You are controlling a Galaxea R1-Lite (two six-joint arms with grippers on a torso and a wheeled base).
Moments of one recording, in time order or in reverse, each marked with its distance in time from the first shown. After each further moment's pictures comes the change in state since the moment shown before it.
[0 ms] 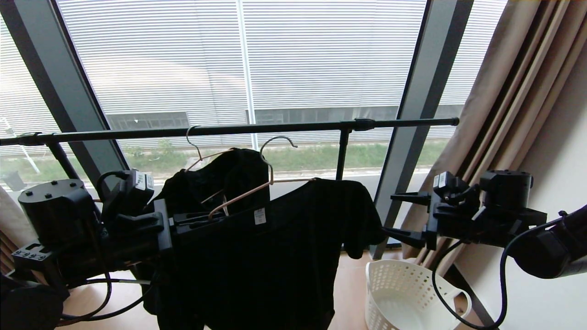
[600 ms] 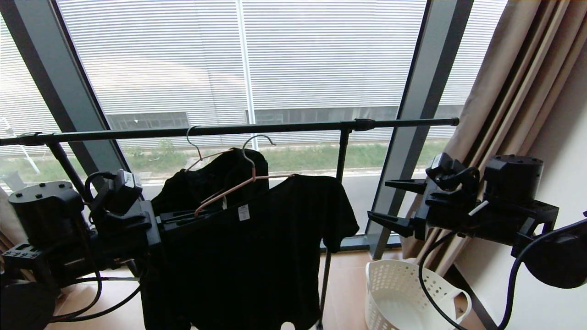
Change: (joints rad) left arm 0.087 0.016 0.005 0.008 0.010 -0.003; right arm 0.138 -0.135 0.016 -0.004 -0.215 0.141
